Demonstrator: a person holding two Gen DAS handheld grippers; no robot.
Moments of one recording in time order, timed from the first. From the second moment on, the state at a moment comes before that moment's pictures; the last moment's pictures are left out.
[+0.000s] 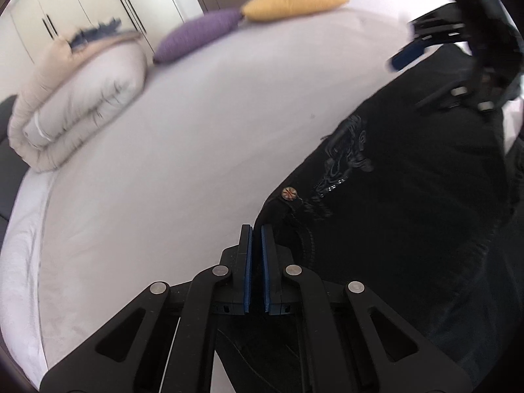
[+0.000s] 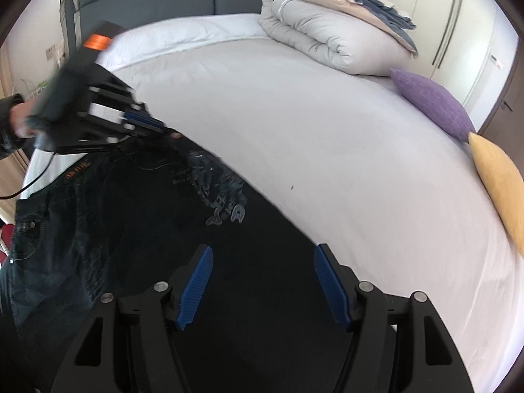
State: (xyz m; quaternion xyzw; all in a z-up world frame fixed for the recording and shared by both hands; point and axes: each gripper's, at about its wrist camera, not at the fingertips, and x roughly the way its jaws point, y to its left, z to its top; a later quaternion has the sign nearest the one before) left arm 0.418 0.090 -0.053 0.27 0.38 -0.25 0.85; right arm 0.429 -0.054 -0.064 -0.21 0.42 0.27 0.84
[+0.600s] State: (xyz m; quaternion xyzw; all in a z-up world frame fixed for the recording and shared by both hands) left arm 0.349 0.112 -0.027 0.22 0.34 -0.24 0.88; right arm 0.430 0.000 -0.063 -0.23 0.46 0.28 0.81
